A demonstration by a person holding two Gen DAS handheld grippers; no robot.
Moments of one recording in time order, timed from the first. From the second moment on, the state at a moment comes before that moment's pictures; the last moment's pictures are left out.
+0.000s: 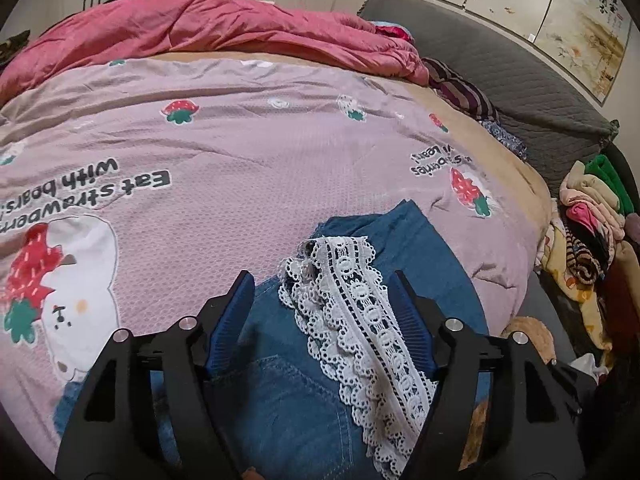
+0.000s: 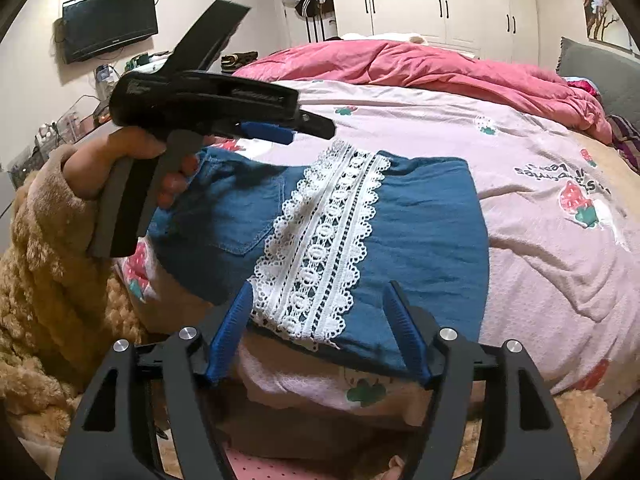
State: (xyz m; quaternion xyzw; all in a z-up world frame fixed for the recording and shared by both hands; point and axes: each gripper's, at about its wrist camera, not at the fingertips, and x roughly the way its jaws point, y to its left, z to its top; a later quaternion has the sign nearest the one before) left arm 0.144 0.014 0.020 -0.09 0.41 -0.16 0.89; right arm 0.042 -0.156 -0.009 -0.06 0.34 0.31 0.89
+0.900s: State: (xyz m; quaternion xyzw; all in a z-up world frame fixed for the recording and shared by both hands) left arm 0.039 0.124 0.037 -0.15 0.36 -0.04 0.92; right arm 0.097 -0.117 0.041 -0.08 0.30 0.32 0.90
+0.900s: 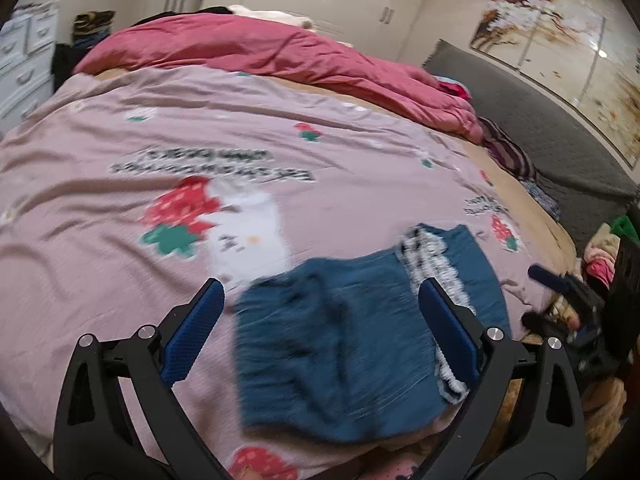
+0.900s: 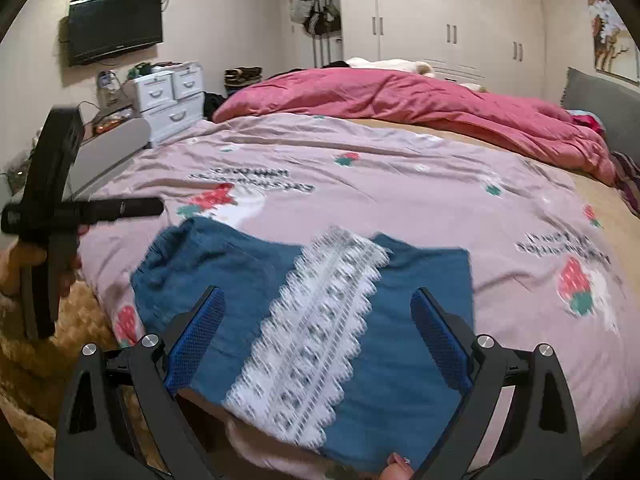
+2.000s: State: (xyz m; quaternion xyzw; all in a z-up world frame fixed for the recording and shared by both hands) left arm -0.006 0.124 -0.039 -0.22 0.40 -0.09 0.88; right arm 0.149 0.088 0.007 -0.25 0.41 0.48 0.73
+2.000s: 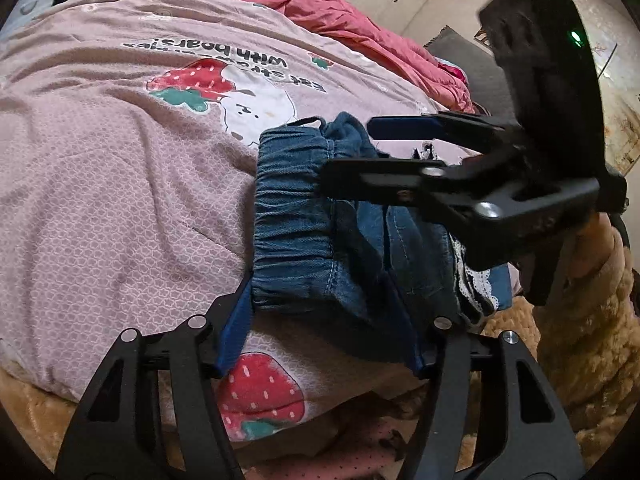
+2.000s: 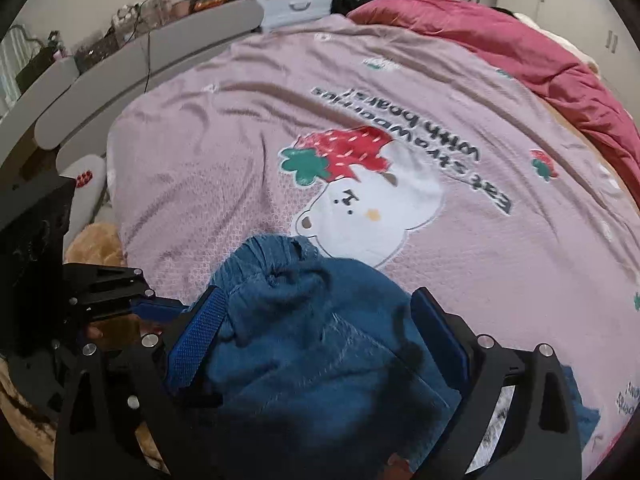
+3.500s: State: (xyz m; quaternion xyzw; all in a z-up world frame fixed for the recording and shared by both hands) left arm 0.059 0.010 0.014 -0.24 0.39 -0.18 0.87; right arm 0.197 -0.097 0.057 0.01 0.35 0.56 0.75
